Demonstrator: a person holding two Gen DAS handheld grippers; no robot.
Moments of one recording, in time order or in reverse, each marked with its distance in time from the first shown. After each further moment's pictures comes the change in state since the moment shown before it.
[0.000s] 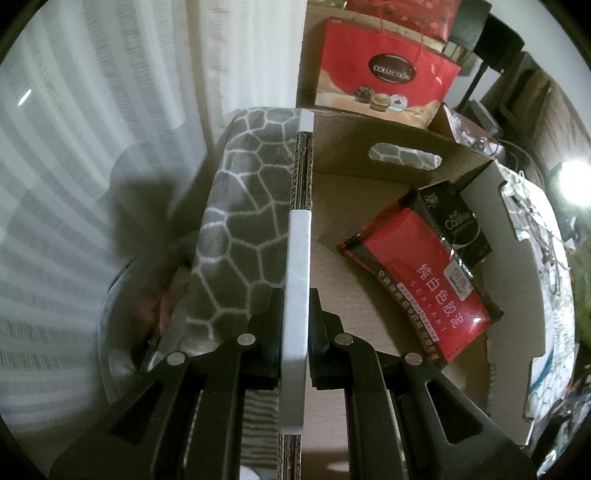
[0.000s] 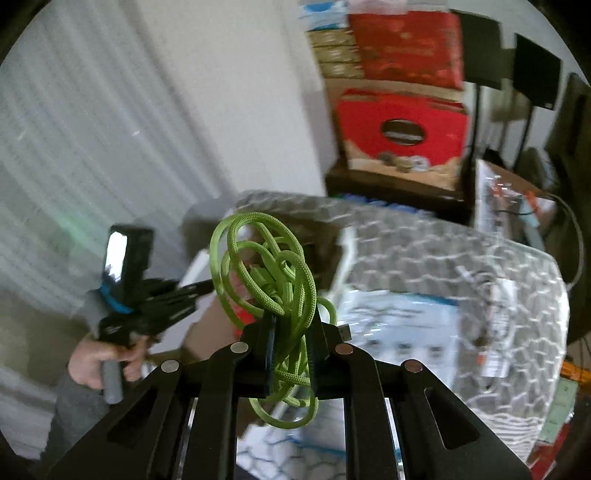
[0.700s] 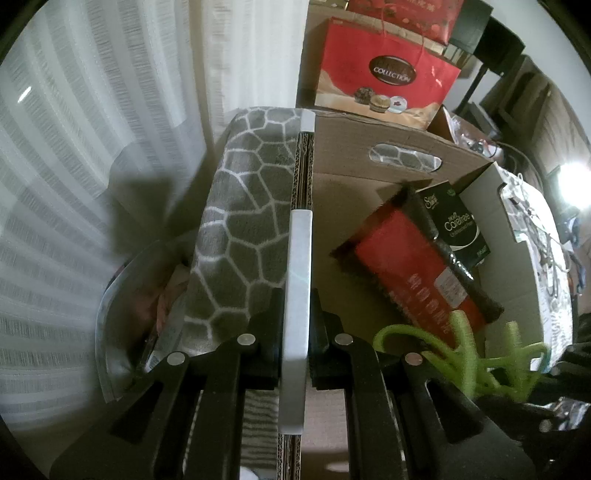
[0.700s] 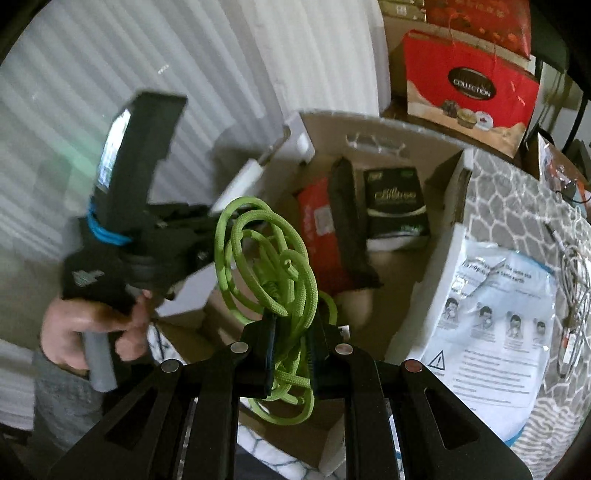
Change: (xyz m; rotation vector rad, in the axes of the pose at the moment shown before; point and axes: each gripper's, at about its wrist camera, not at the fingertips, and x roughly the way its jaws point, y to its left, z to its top) left arm 0.001 0.001 0.000 -0.024 -0.002 -0.004; right arm 0.091 0.056 -0.043 -0.074 0.195 0.058
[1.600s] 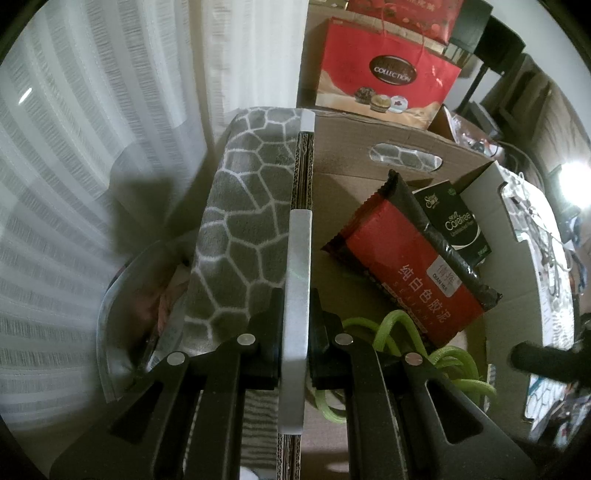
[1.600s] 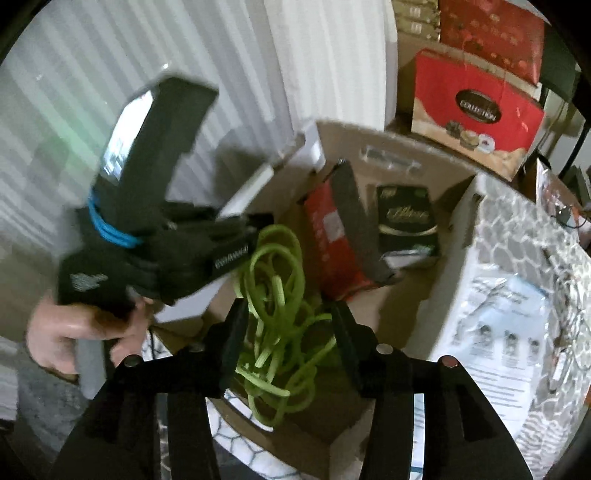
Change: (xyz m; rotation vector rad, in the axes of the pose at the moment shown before) left arm 0.000 0.001 0.001 -0.001 0.000 0.004; right arm -0.006 0.021 0.004 -0.062 -0.053 -0.048
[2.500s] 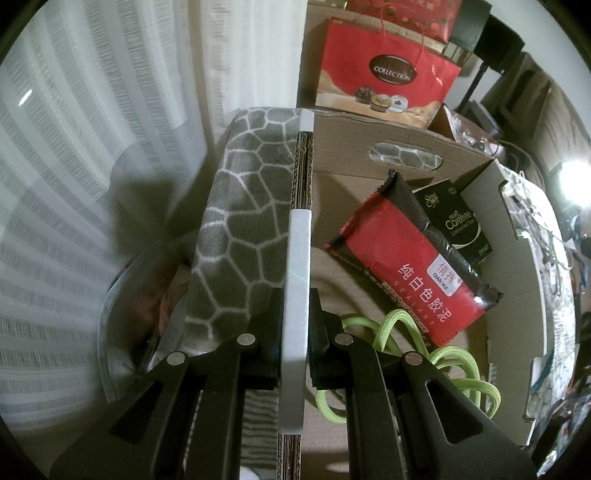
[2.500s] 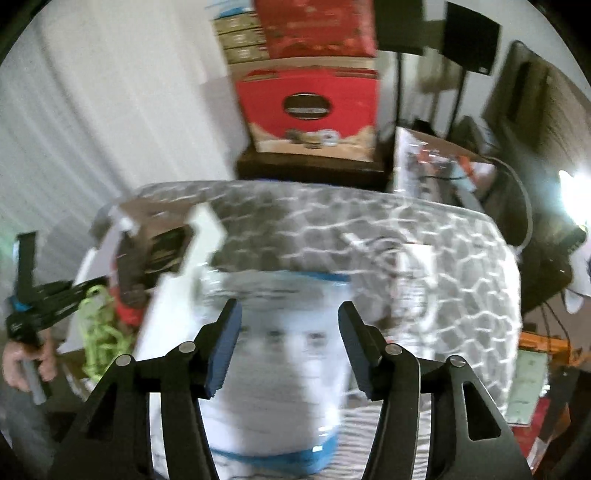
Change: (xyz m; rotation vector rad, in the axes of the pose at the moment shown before) left arm 0.000 0.000 -0.001 0.005 -0.001 0.006; right arm -0.088 -0.190 -0.025 0.284 -0.102 -0.265
